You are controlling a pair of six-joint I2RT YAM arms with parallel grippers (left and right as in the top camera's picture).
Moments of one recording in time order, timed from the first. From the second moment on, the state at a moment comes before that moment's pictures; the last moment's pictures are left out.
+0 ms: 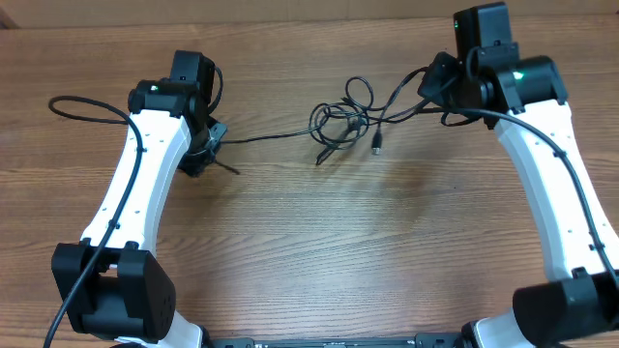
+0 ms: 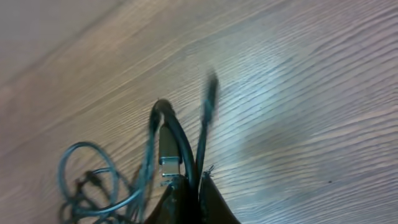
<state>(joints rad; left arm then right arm) -0.11 1.74 1.53 -1.23 -0.21 -1.14 0.19 1.70 1.75 -1.06 0.05 0.65</state>
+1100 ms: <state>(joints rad) -0.09 1.74 1.52 -1.09 0.24 -0.48 0.34 1.80 1.69 -1.00 -0.30 0.56</state>
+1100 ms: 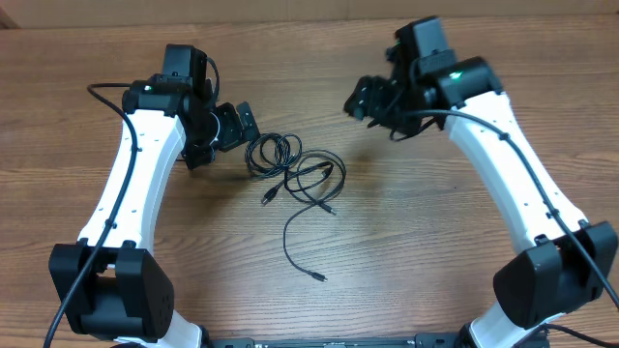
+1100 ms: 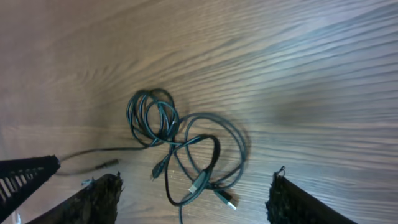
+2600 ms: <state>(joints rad) -0.09 1.74 1.52 -1.09 0.27 -0.44 0.70 1.81 1.20 -0.48 -0.15 0.99</state>
